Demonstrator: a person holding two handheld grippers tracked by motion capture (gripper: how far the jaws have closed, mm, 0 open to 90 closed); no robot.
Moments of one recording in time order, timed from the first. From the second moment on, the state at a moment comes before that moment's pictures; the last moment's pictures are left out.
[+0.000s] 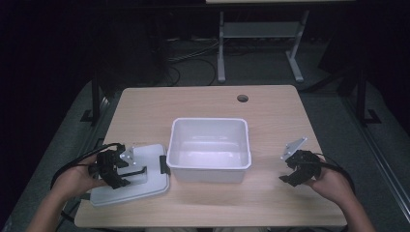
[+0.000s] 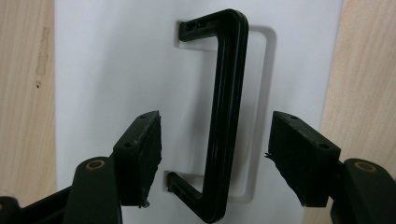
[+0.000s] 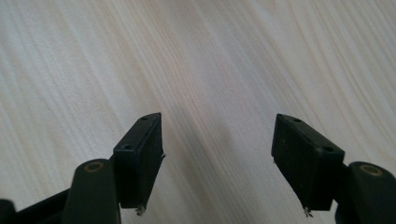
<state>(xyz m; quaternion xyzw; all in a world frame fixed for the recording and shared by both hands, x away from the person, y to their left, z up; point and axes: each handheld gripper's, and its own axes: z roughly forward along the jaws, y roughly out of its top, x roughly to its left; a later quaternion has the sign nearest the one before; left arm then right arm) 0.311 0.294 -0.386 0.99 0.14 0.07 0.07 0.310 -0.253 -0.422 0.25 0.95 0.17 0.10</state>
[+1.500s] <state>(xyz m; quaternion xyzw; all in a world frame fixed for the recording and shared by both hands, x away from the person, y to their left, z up) 0.313 0.288 -0.391 0.99 0.13 0.06 0.06 0.292 -0.257 -0.439 0.33 0.89 0.24 0.19</state>
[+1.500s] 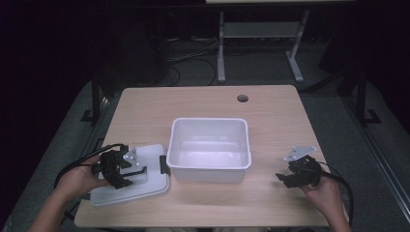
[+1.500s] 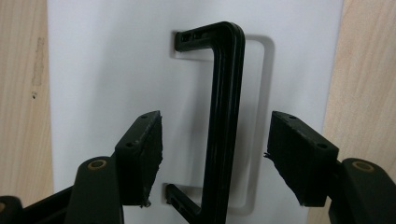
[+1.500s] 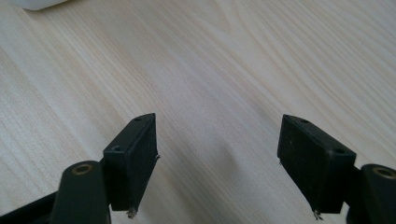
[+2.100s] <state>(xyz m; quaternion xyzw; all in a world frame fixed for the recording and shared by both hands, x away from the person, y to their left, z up) 0.316 0.293 -0.391 0.99 0.13 0.07 0.05 0.290 -0.255 -0.440 0.33 0.90 0.24 0.19</state>
